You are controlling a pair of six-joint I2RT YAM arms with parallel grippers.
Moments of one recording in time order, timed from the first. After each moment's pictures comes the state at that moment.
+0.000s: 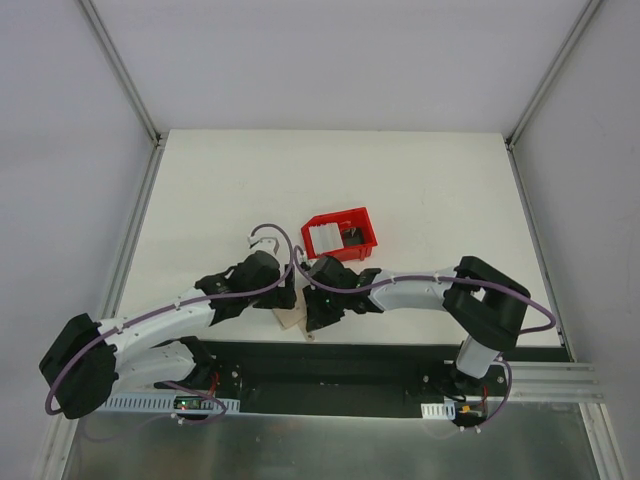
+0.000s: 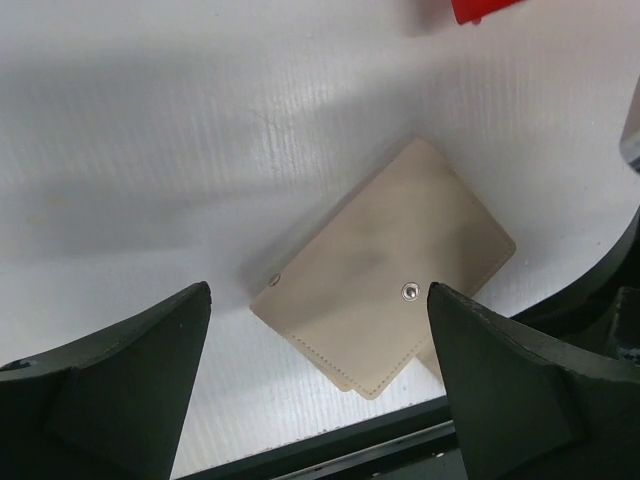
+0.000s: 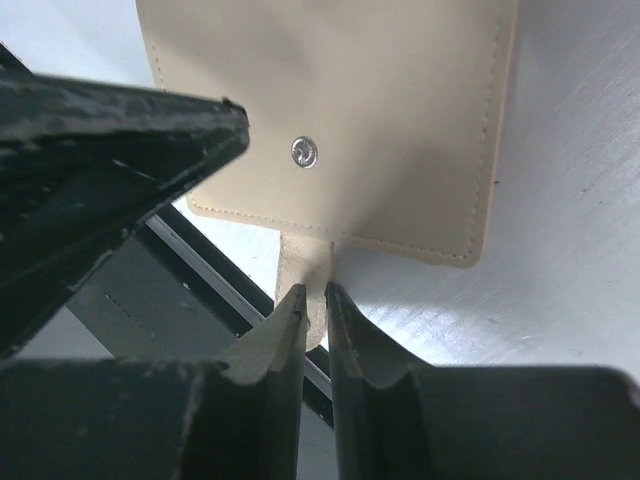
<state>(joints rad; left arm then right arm) -0.82 1.03 0.50 -0.38 -0.21 -0.70 1.10 1.71 0.89 -0.17 -0.23 0.66</state>
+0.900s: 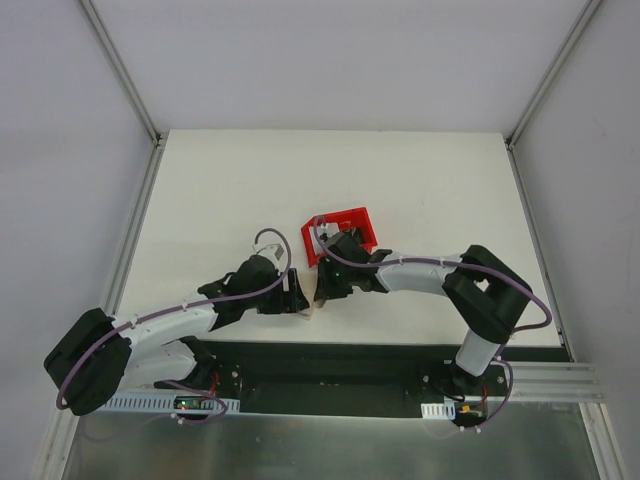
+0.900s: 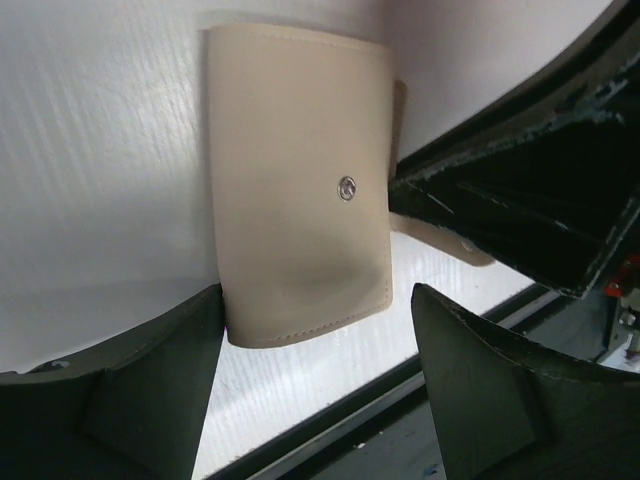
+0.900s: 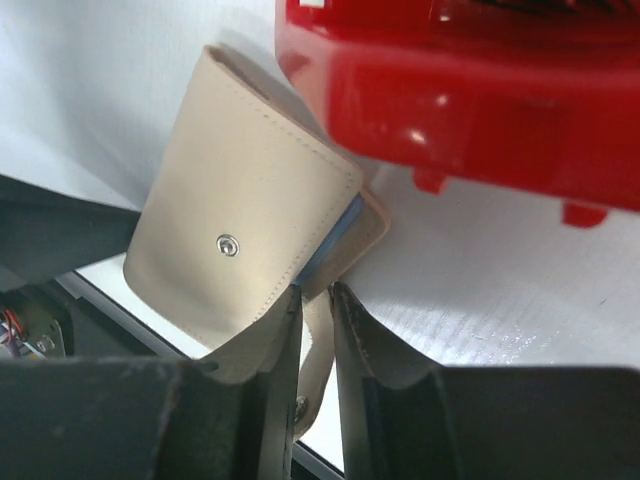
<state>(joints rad) -0.75 1.10 0.38 -0.09 0.12 -0.78 0.94 1.73 0.91 -0.14 -0.17 0.74</state>
